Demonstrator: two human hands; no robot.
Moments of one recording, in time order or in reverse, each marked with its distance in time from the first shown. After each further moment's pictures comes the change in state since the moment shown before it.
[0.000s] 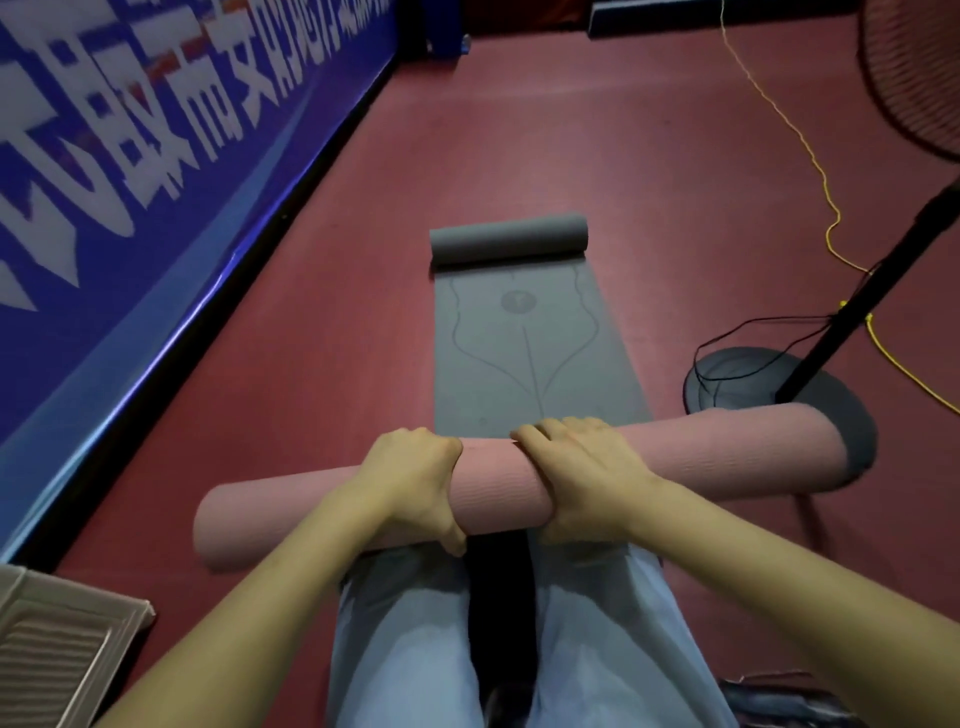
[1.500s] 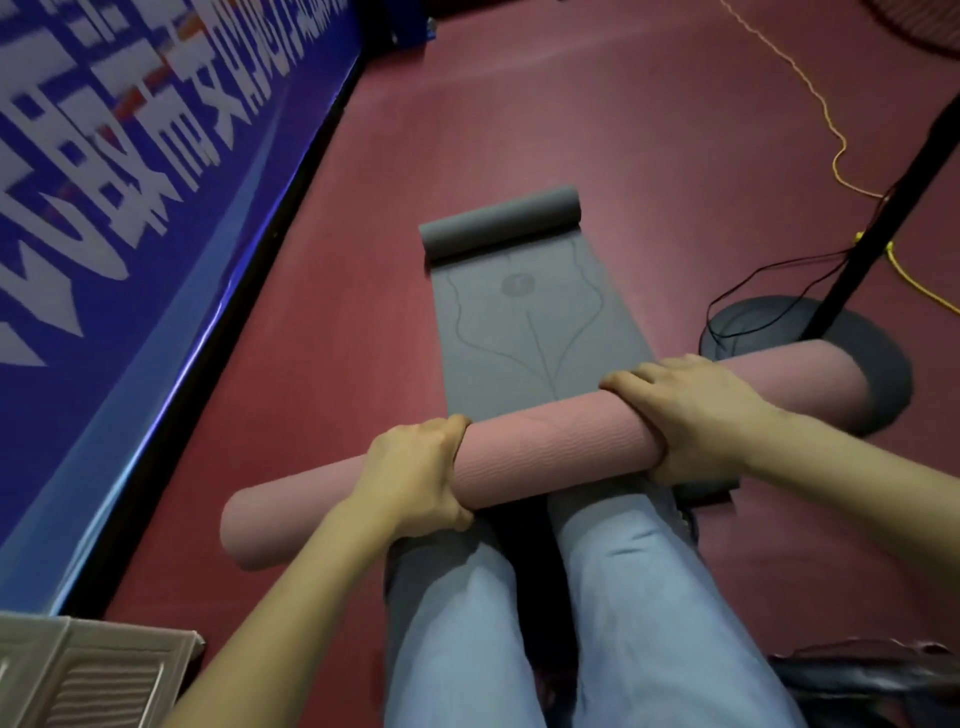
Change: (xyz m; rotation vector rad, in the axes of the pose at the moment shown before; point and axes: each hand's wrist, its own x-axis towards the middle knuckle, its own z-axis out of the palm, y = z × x) left_hand 0.017 -0.017 0.017 -0.082 0.152 0.046; right_hand -0.029 0.085 -0.003 -0.072 -0.052 0.119
